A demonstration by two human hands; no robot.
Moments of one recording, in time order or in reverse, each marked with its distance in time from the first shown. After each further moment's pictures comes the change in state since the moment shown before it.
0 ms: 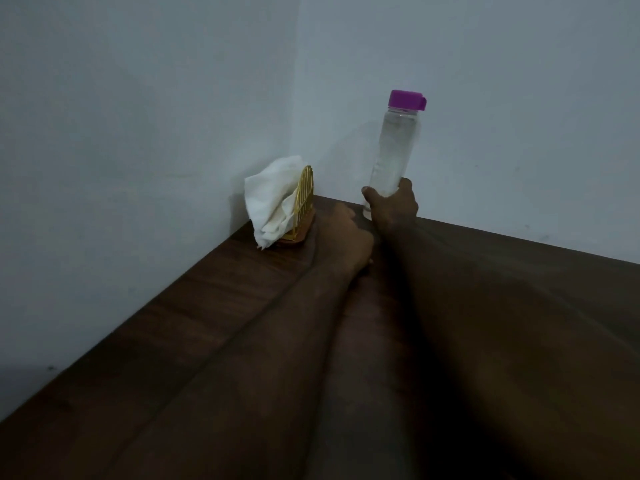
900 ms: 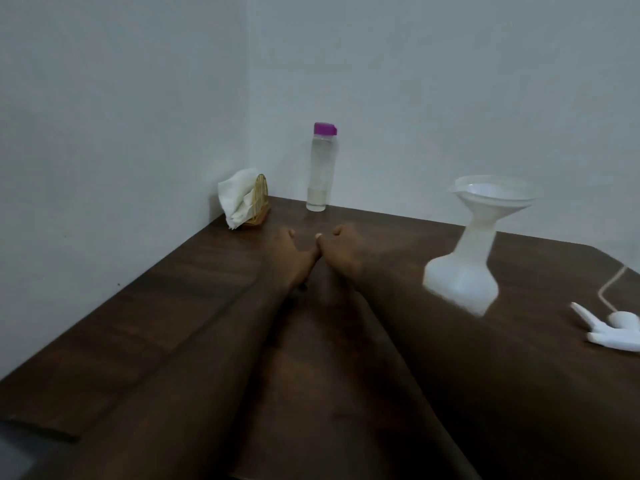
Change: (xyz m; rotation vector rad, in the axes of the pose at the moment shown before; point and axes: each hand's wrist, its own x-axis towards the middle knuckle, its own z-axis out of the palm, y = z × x) left_hand -0.132 0.018 -0.019 0.024 -0.006 -0.042; right_hand -0.181 -0.039 -0.156 -0.196 -0.352 0.101
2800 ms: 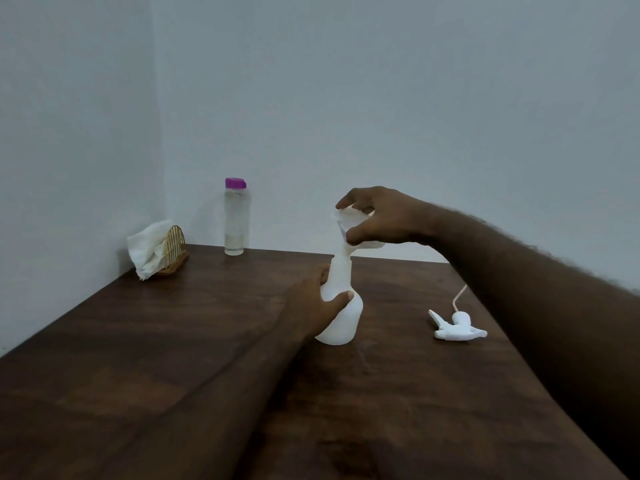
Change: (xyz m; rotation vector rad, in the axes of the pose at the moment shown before) left_hand -0.117 0.129 0.094 0.011 -0.291 0.407; right_hand -0.093 -0.027 -0.266 -0.486 -0.037 -0.323
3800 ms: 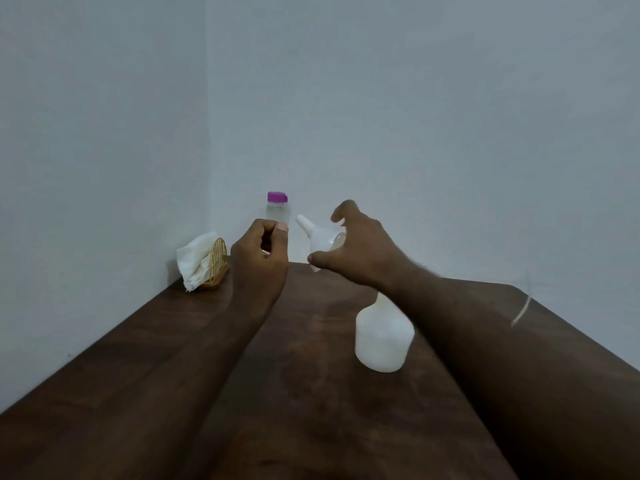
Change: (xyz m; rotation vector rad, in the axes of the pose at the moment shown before) left_hand 0.015 -0.026 -0.132 -0.211 0.770 0.301; right_hand 0.030 -0.068 0.086 0.099 0.264 -0.096
